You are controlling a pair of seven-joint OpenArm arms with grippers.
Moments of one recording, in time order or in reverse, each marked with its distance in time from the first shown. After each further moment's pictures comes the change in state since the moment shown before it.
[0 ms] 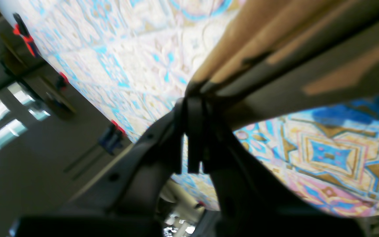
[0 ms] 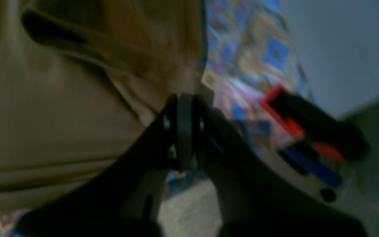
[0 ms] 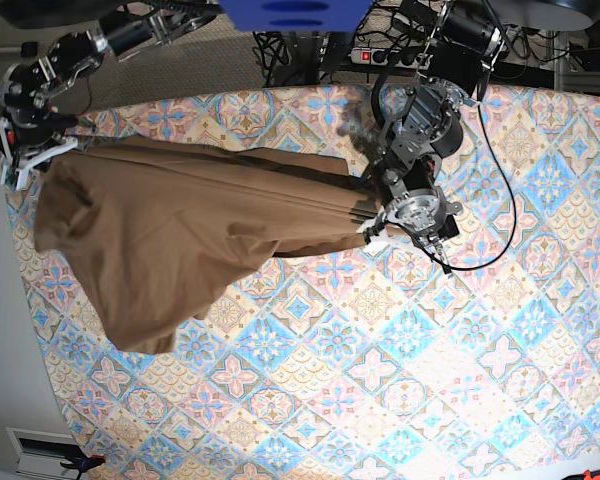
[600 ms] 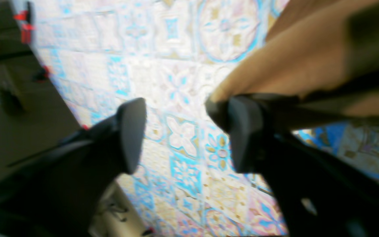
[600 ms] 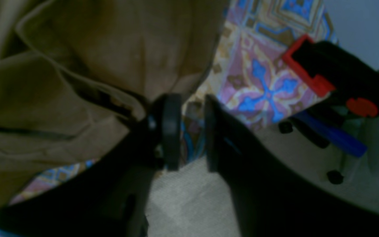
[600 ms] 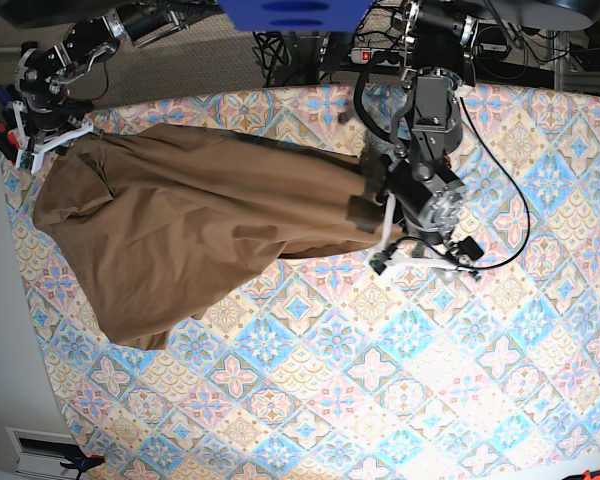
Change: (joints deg) left arm 0.5 8.5 -12.5 13.6 -9.9 0.0 2.2; right arm -2.6 -3.5 -0.1 1.6 -0.3 -0.3 -0.2
